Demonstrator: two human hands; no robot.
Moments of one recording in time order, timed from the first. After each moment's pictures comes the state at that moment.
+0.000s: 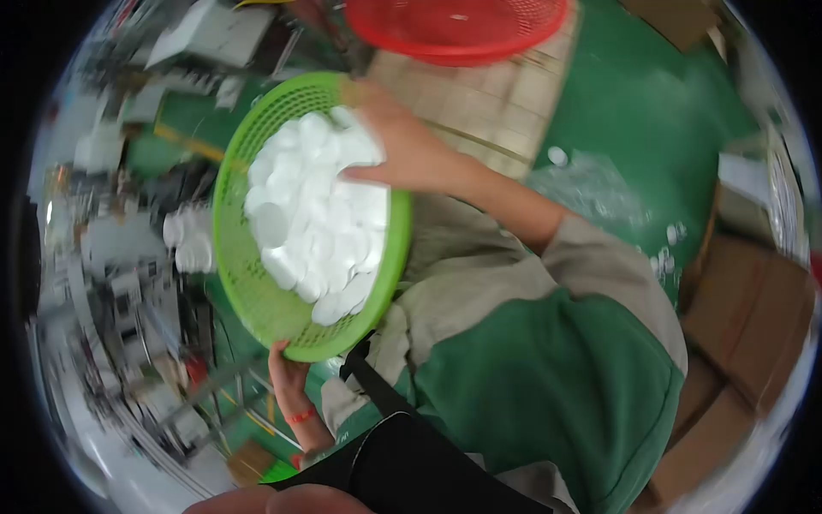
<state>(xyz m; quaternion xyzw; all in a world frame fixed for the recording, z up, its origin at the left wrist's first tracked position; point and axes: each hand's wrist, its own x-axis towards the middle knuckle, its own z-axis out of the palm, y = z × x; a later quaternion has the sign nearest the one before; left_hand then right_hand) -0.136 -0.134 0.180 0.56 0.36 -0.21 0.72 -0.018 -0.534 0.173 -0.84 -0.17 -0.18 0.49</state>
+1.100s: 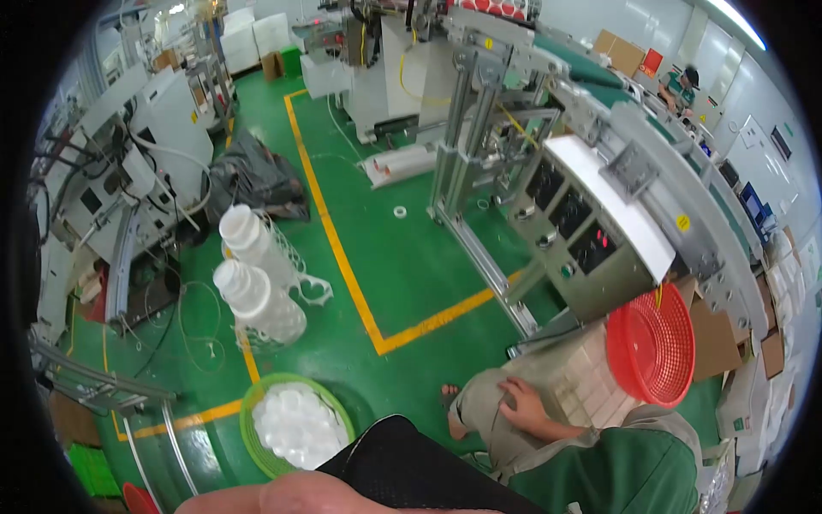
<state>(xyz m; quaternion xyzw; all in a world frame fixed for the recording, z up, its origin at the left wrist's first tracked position) -0.110 -0.004 -0.339 0.01 0.64 0.10 0.76 0.128 -0.390 0.055 -0.94 -0.11 0.10 0.30</state>
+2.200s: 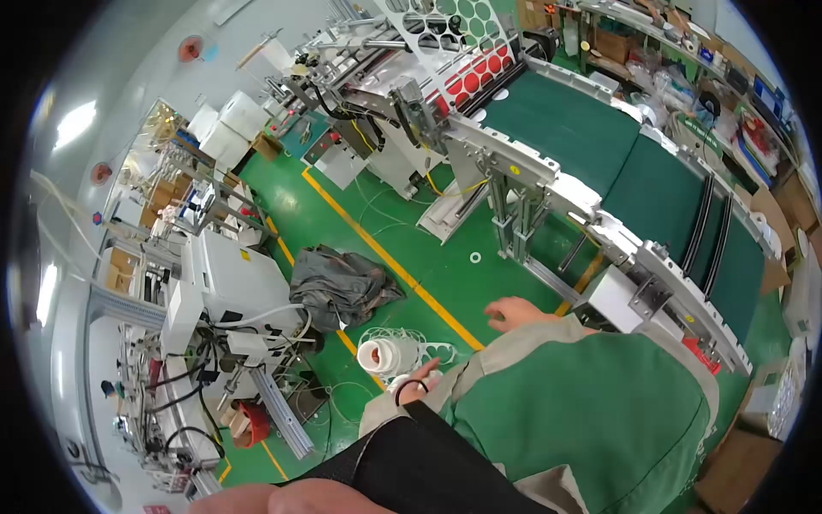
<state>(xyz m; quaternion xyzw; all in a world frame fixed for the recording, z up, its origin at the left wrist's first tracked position) 0.429 0.126 0.433 0.76 -0.11 -0.32 0.56 0.522 -0.184 0.431 -0.85 -0.20 0.23 0.43</state>
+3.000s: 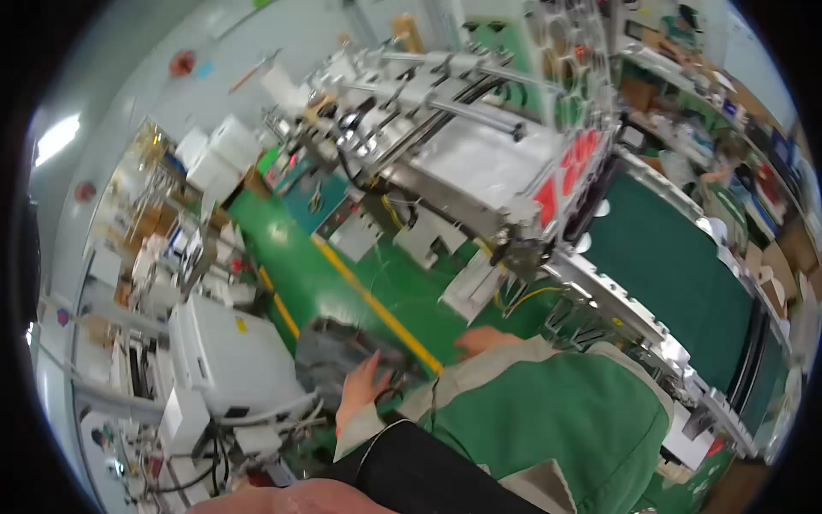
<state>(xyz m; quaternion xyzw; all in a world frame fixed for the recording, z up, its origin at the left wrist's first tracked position) 0.855 0.280 0.478 0.98 -0.13 -0.05 0.16 0.906 -0.016 0.420 -0.88 -0.31 0.30 0.20</state>
